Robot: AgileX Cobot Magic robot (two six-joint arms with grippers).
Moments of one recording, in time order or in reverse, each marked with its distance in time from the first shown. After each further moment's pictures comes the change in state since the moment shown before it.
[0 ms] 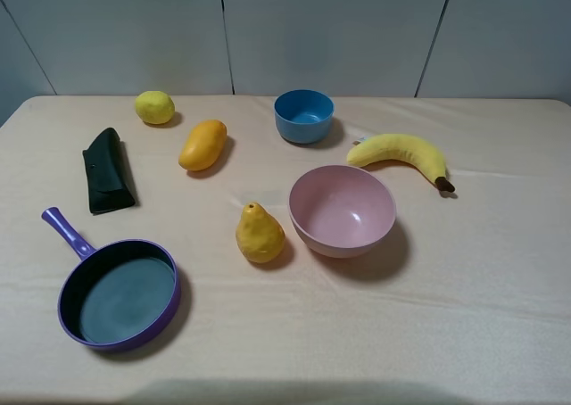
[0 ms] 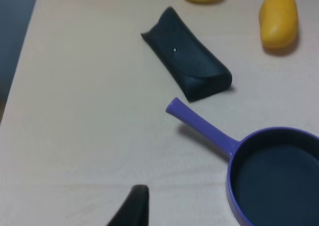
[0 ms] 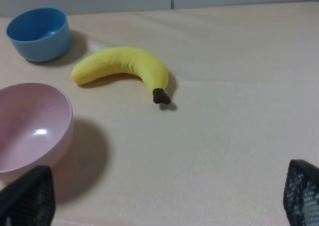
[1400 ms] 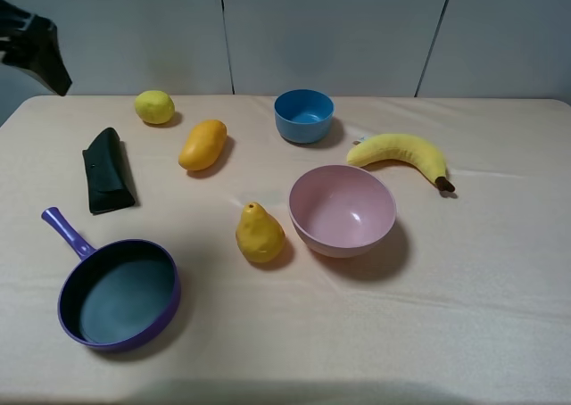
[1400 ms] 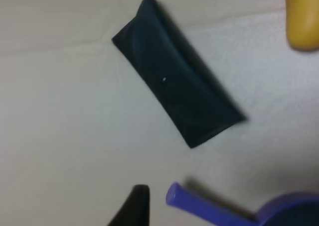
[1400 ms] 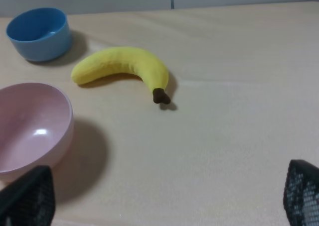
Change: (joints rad) left arm -0.175 1.324 -0.699 0.104 -0.076 -0.031; right arm 0.000 0.000 0.000 0.000 0.000 0.000
